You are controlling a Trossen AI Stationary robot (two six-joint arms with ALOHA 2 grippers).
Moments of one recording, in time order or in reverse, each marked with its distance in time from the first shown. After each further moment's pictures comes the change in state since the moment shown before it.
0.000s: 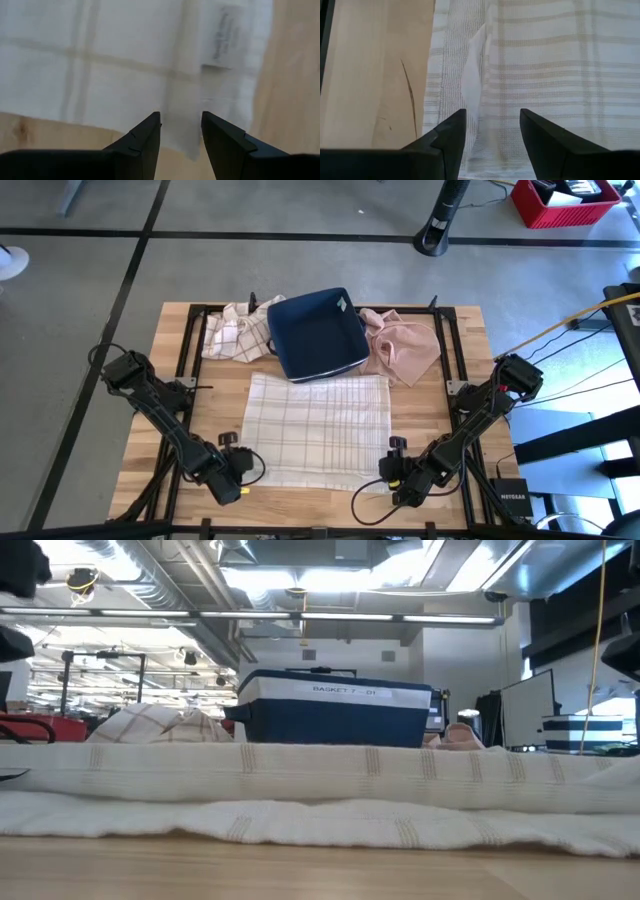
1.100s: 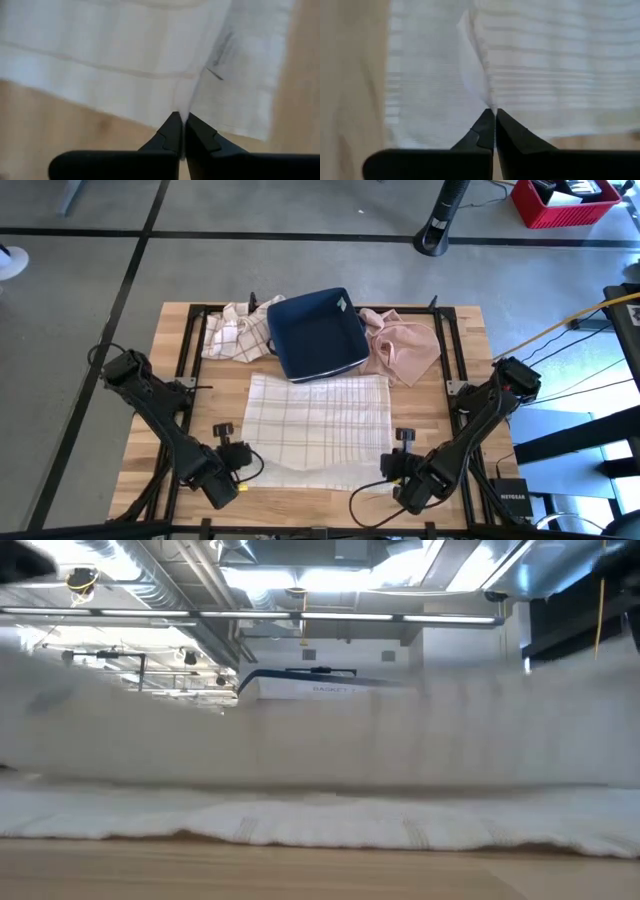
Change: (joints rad) left arm 0.002 -0.013 0.247 -0.414 -0.160 -0.019; right arm 0.001 0.031 0.325 -0.609 0.102 0.042
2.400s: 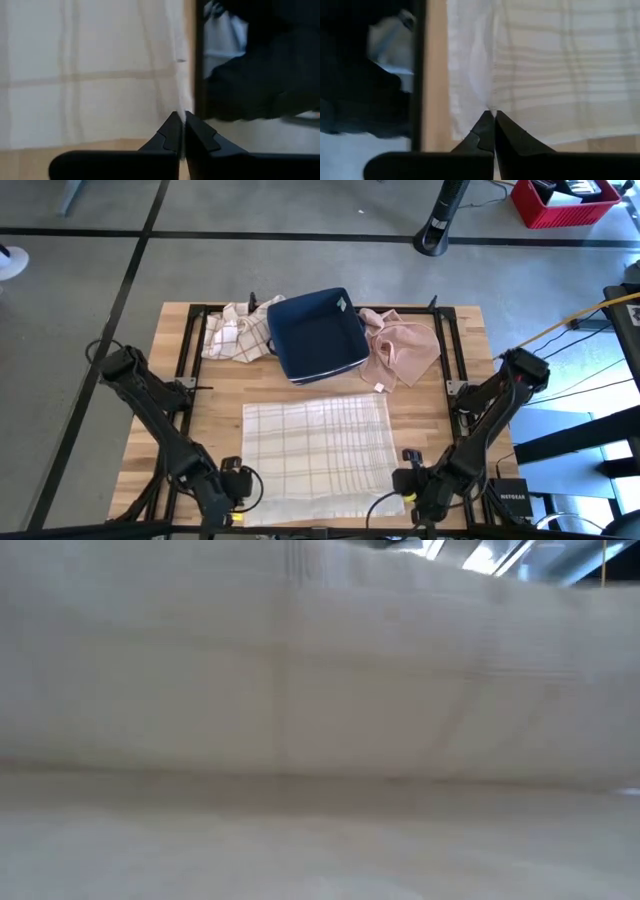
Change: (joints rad) left arm -0.051 -0.054 -0.063 0.541 0.335 0.055; right arm 0.098 -0.123 -0.127 0.353 -0.264 0.089
